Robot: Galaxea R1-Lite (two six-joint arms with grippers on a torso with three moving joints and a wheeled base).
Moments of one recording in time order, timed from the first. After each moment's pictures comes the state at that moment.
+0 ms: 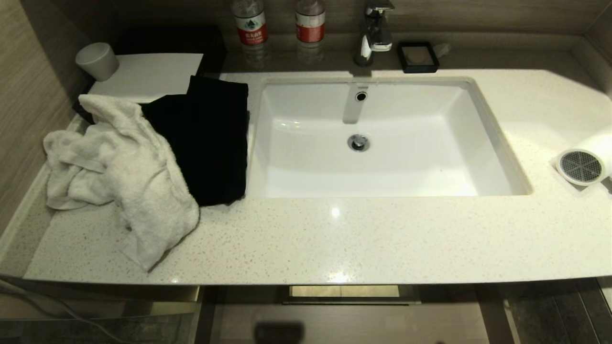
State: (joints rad) left arm 0.00 0.00 0.00 0.00 0.00 0.00; right arm 0.00 0.00 -0.08 -0.03 -0.02 -0.25
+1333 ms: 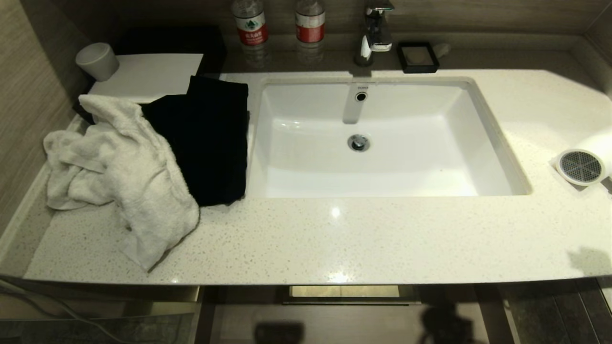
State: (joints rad) left arm 0.00 0.00 0.00 0.00 0.00 0.00; right arm 0.09 0.83 -0.96 0.64 -0.34 0.17
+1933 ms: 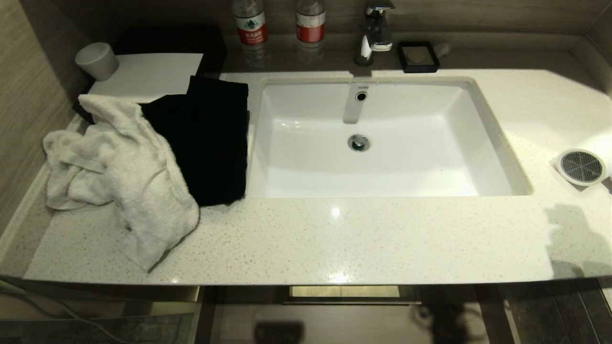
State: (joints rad) left arm 0.00 0.00 0.00 0.00 0.00 0.00; right arm -0.10 1.05 -1.09 0.65 -0.04 0.04
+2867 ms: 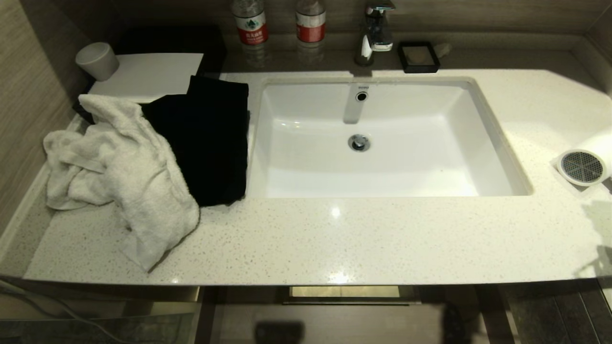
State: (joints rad) left arm 0.00 0.00 0.00 0.00 0.00 0.00; right arm -0.52 1.17 -1.06 0.59 -0.04 -0.33
